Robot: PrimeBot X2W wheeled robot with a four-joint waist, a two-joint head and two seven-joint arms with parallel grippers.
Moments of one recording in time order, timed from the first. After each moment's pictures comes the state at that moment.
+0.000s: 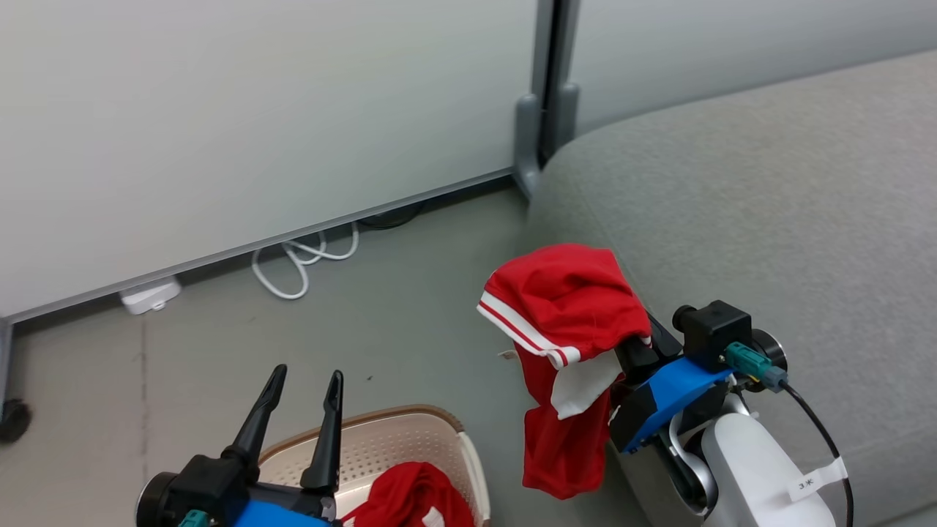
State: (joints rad) left arm 0.01 0.22 -0.32 0.12 -0.35 -0.05 -0.26; right arm -0.38 -0.05 0.26 0.46 0.18 0.13 -0.16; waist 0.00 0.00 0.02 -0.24
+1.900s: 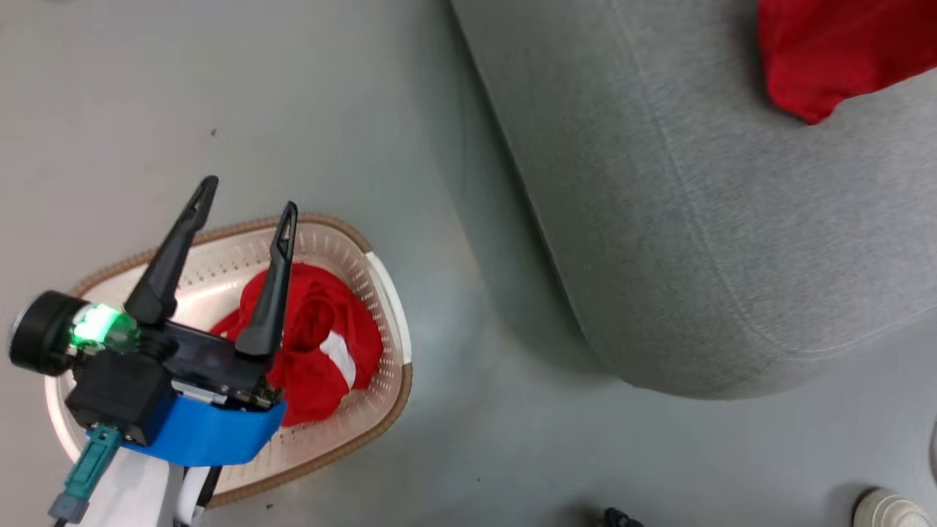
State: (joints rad) left arm -0.22 0.34 -0.23 -0.12 -0.16 -0.13 -0.26; right arm -1.13 -0.22 -0.46 0.56 0.20 0.13 -0.09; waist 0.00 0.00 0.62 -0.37
